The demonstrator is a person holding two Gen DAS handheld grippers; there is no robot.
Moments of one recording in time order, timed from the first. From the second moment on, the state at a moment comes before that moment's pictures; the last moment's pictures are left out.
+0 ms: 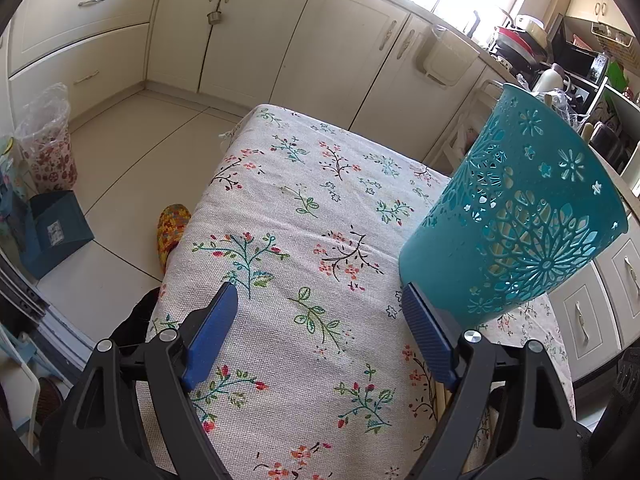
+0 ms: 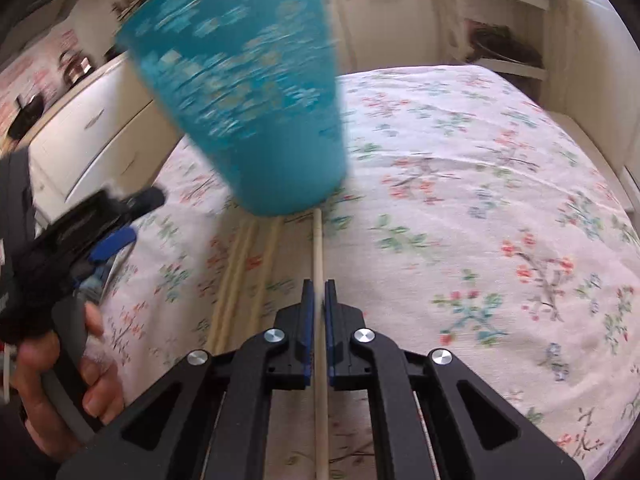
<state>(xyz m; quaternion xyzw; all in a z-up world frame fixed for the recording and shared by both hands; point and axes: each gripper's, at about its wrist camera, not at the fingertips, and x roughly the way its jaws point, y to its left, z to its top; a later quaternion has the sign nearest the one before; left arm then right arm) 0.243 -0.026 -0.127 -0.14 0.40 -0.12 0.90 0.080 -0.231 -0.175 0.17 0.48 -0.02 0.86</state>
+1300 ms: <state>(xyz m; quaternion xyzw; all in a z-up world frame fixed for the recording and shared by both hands) 0.202 -0.126 -0.128 0.10 0.46 -0.15 0.87 0.074 -0.252 -0.176 0.23 0.46 0.02 0.86</state>
